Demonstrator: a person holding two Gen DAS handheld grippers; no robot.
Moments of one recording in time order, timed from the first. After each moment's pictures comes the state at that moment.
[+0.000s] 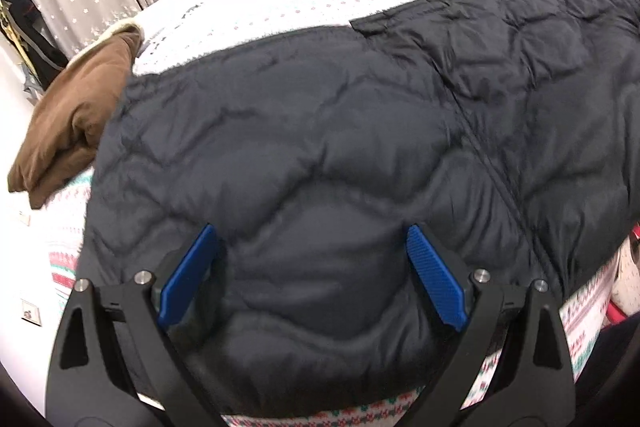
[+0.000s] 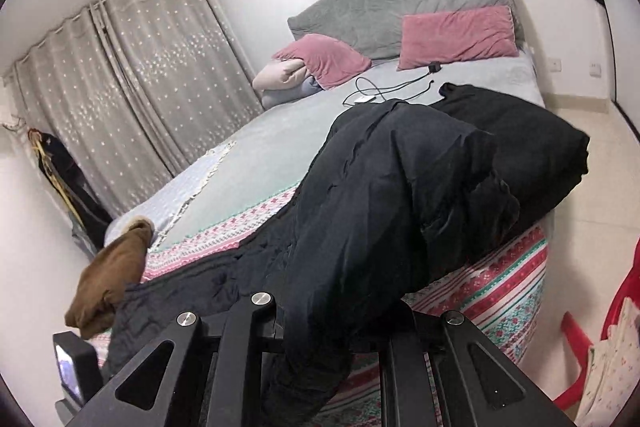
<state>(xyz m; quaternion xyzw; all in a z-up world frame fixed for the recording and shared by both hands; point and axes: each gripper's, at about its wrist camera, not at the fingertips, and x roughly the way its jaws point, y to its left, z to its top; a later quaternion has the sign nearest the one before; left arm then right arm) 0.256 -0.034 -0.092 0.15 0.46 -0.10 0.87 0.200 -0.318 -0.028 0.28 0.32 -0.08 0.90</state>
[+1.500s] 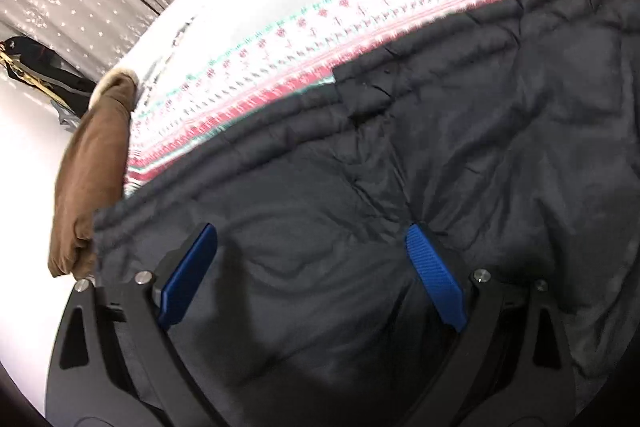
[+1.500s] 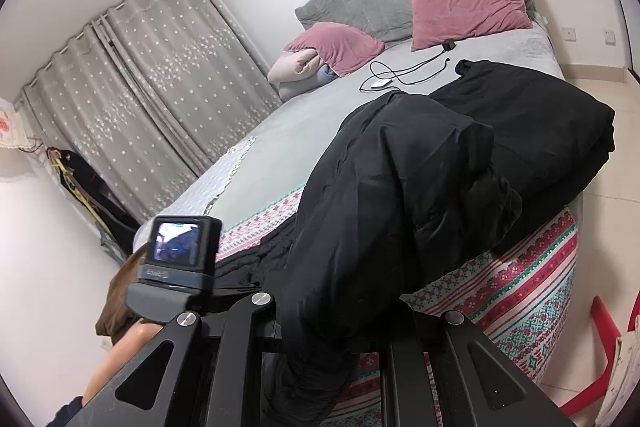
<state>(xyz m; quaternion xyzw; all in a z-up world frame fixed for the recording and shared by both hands) 0.394 -0.150 -0.123 0.26 0.50 0.00 0.83 0.211 -0.327 -0.032 0.33 0.32 -0.04 0.89</state>
